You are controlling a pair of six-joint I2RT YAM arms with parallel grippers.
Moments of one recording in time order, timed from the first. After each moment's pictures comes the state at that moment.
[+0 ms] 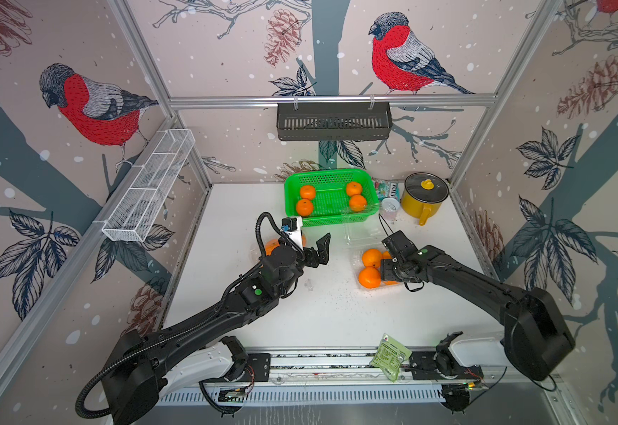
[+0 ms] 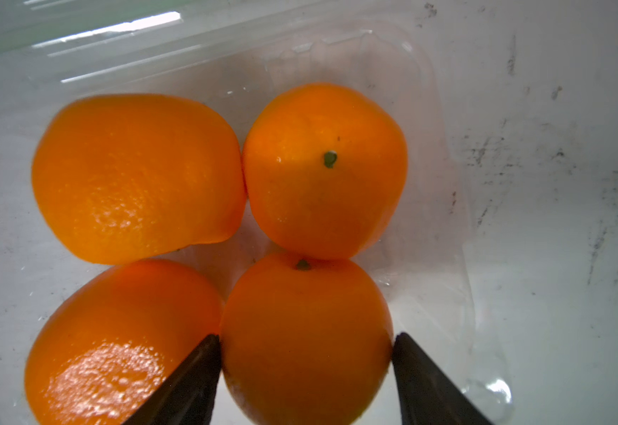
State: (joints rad) left arm -0.84 1.03 0.65 0.22 -0.34 -0.45; right arm 0.56 1.36 0.83 -0.71 0.18 0.54
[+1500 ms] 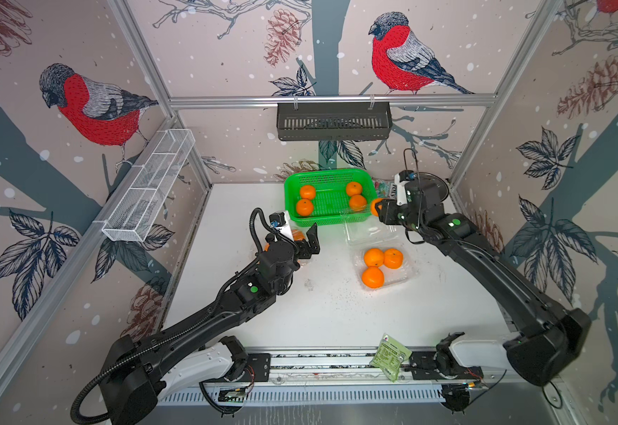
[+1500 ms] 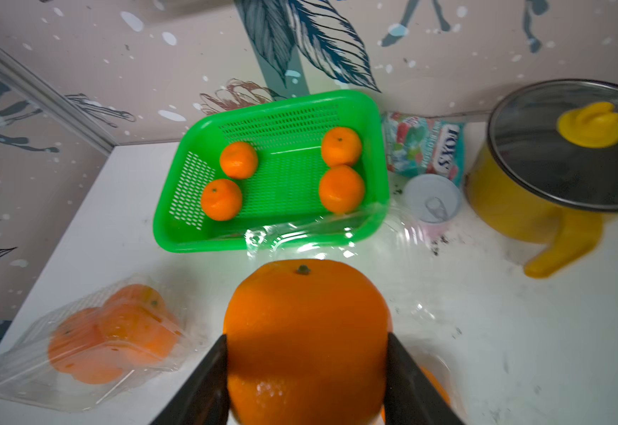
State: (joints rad) left arm -0.82 1.02 0.73 0.12 -0.55 -0.44; right arm 0.50 1.39 1.39 -0.54 0.05 0.34
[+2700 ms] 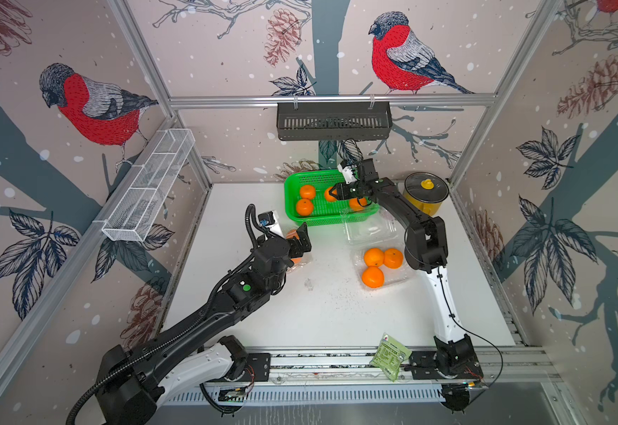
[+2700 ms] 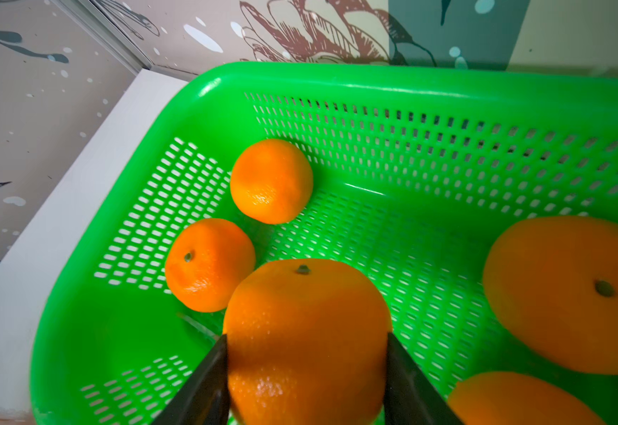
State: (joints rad) left arm -0.77 0.97 0.74 -0.03 -0.55 -0.55; right arm 0.39 2.49 2.28 -0.51 -0.42 0.10
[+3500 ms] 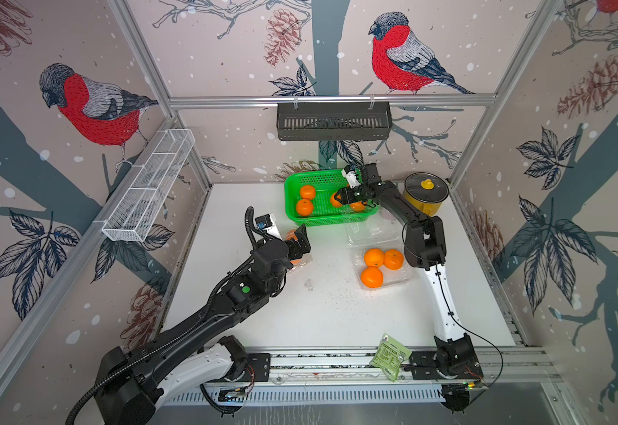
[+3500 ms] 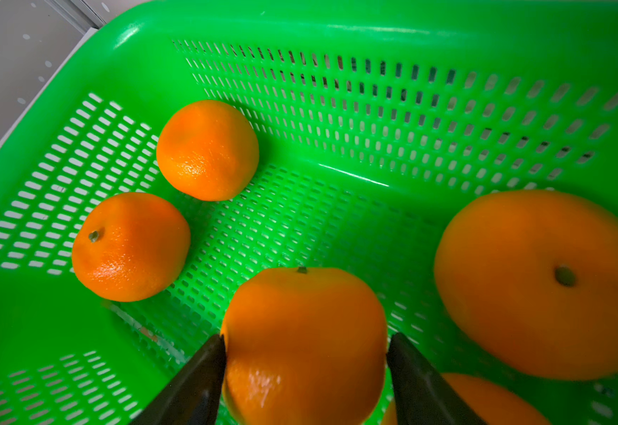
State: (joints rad) left arm -0.77 0.96 0.72 -0.04 -0.55 -0.63; right arm 0.36 2.54 2.30 -0.52 -0.41 0.00
